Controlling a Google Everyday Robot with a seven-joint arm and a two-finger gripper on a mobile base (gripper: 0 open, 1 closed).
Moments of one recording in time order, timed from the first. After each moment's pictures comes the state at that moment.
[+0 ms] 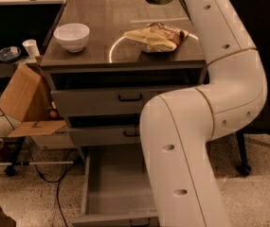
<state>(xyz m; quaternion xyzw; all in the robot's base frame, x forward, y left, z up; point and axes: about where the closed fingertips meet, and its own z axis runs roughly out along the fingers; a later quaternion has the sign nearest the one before) 0.891 -0.105 1.015 -0.29 0.84 -0.09 0.45</state>
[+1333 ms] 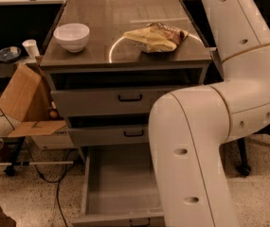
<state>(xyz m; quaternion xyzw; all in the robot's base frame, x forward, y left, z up) 0.875 -0.142 1.041 -0.31 0.83 -0.12 0.45</state>
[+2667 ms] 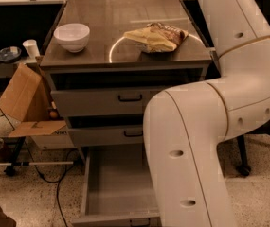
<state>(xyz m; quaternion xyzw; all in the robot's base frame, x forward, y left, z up) 0.868 -0.130 1.054 -0.33 0.82 -0.15 0.44</state>
